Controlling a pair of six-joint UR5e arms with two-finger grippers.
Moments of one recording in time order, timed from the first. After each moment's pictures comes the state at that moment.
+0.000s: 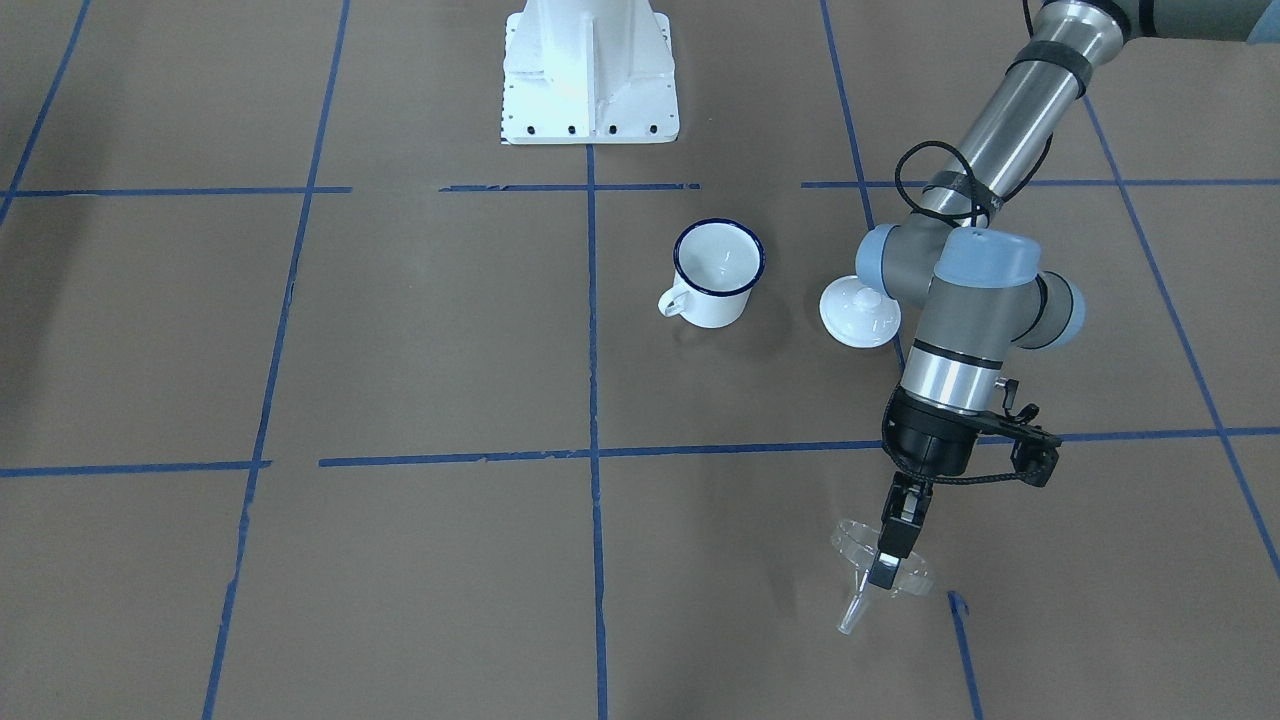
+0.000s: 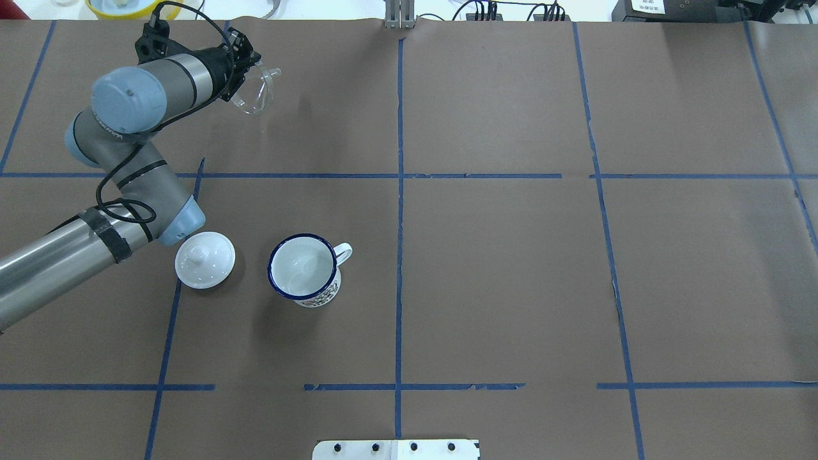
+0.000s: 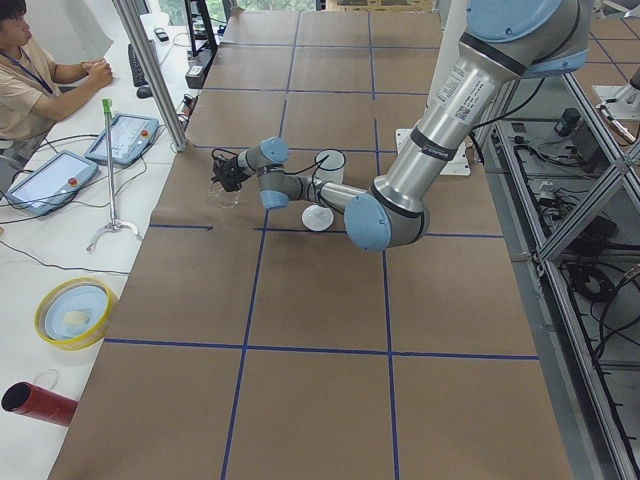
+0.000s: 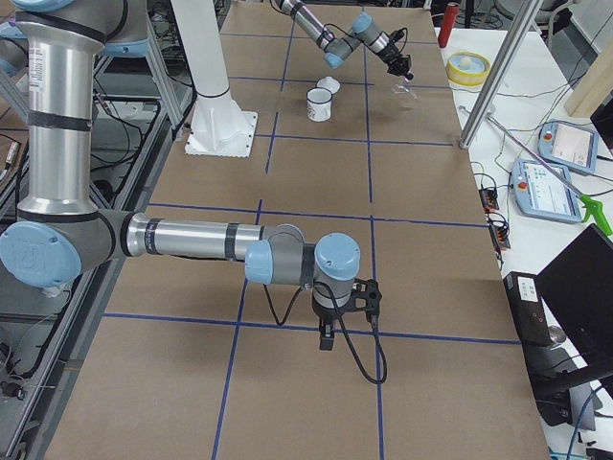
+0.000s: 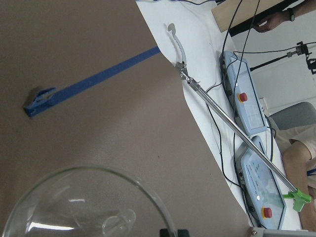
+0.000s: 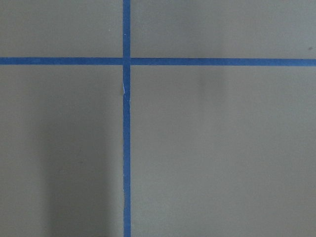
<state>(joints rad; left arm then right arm) -0.84 -2.19 -1.17 -2.71 -1.49 -2.08 1.57 -1.68 1.66 -1.57 2.29 0.01</state>
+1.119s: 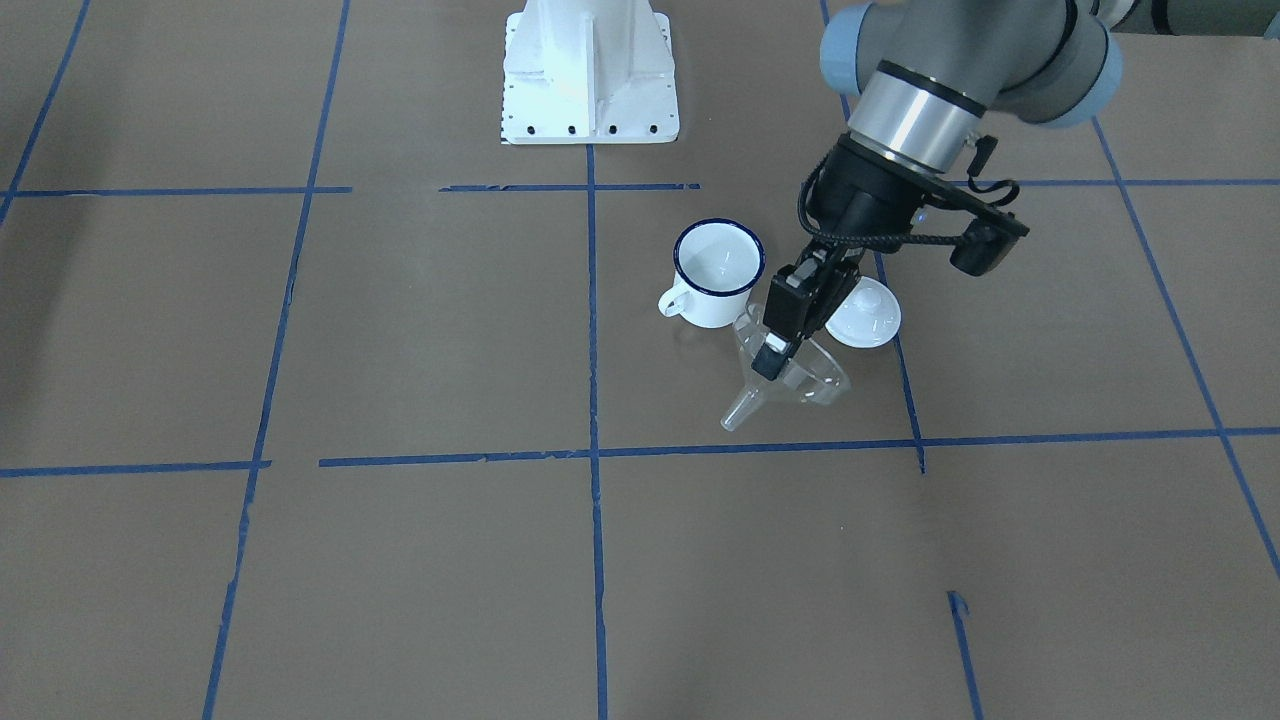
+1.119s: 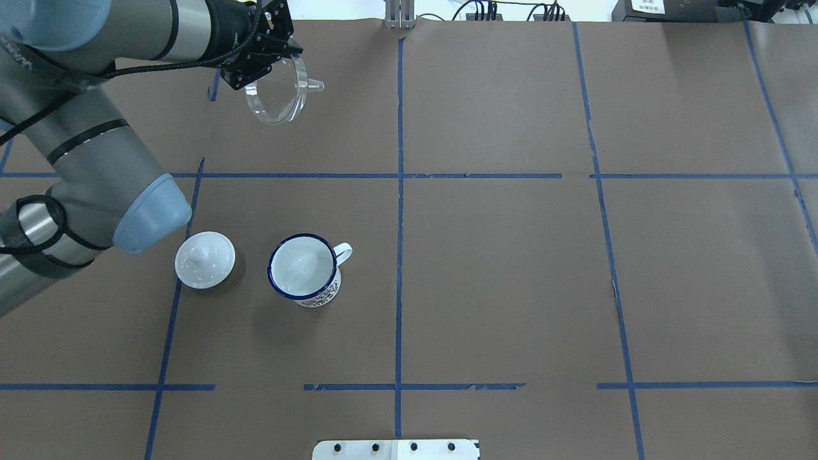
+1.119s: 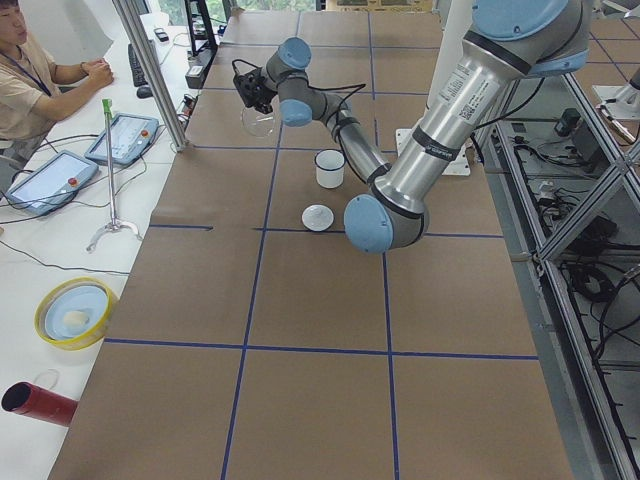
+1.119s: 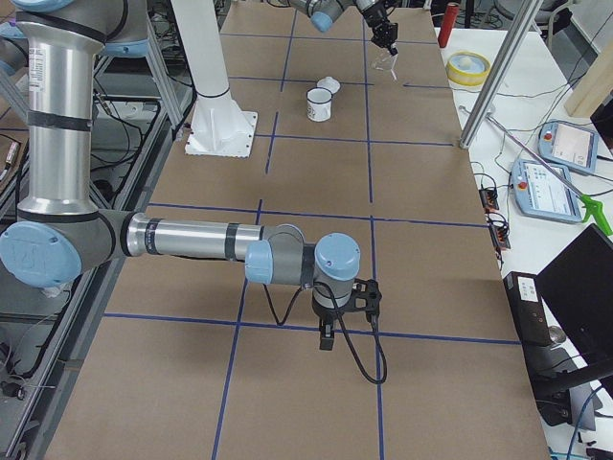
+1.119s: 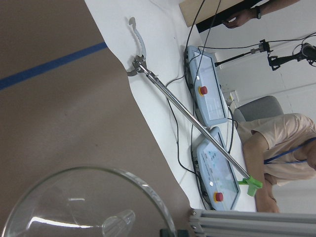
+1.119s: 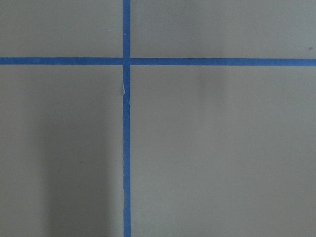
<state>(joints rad) -0.85 -2.19 -1.86 -1.91 -1.83 -1.88 1.57 -1.68 1.66 -1.57 2.29 0.01</state>
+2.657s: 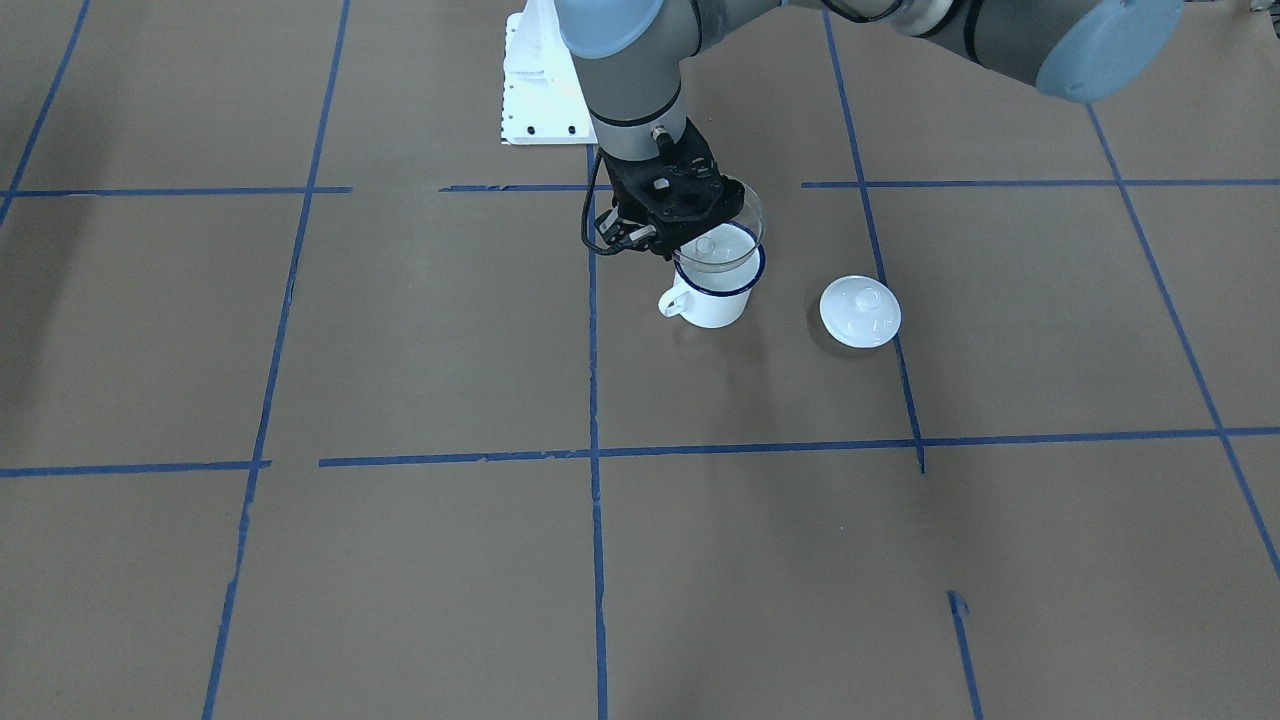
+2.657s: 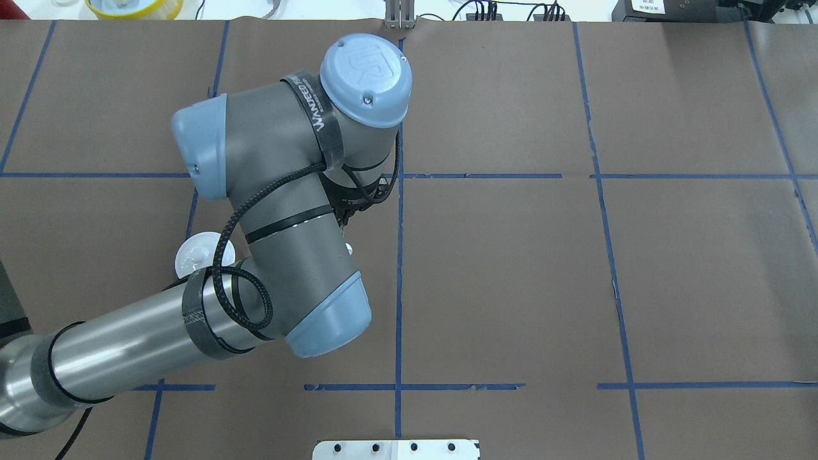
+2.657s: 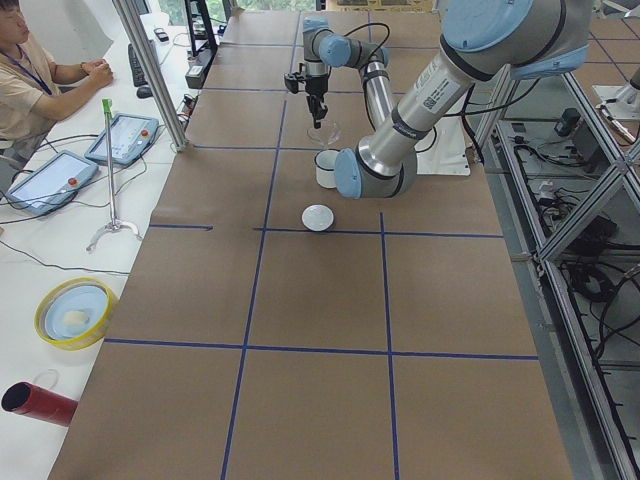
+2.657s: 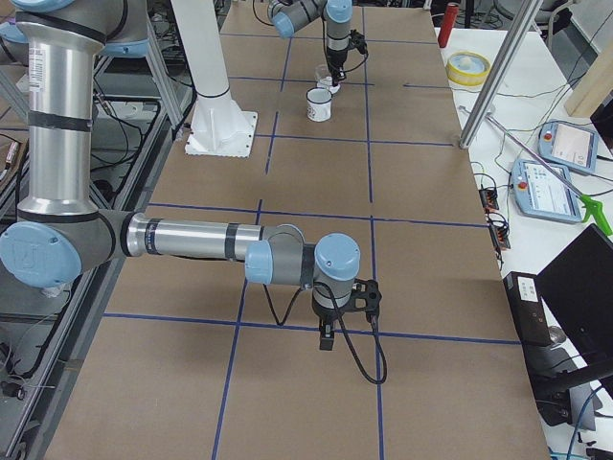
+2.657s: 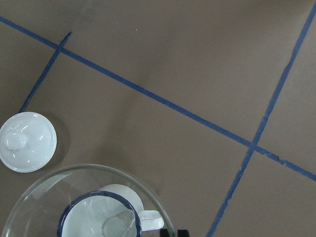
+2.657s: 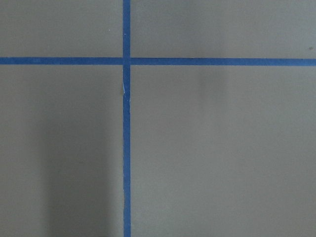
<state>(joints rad) -0.56 -2.50 -1.70 -1.01 -1.87 -1.52 1.57 -1.68 1.66 -1.57 2.29 0.01</state>
